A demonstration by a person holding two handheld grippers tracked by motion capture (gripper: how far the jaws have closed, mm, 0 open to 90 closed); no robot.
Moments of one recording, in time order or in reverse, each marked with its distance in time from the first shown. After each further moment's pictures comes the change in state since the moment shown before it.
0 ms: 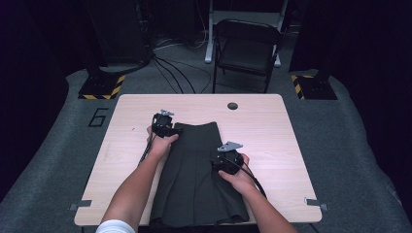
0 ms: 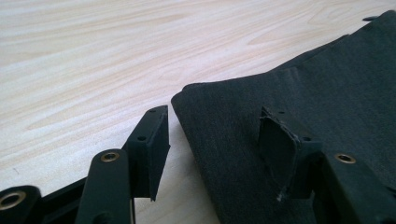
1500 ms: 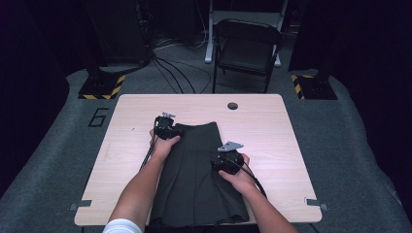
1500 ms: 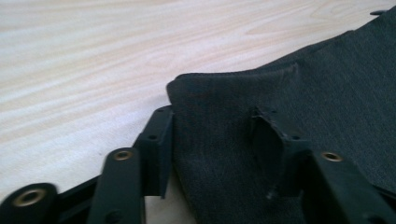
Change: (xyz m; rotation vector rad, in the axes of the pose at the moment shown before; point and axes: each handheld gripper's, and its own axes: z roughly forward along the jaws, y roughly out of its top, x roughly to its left) left arm -0.002 -0.008 0.012 0.000 -0.022 -0.052; right arm -0.001 -0.001 0.000 -0.001 0.007 0.010
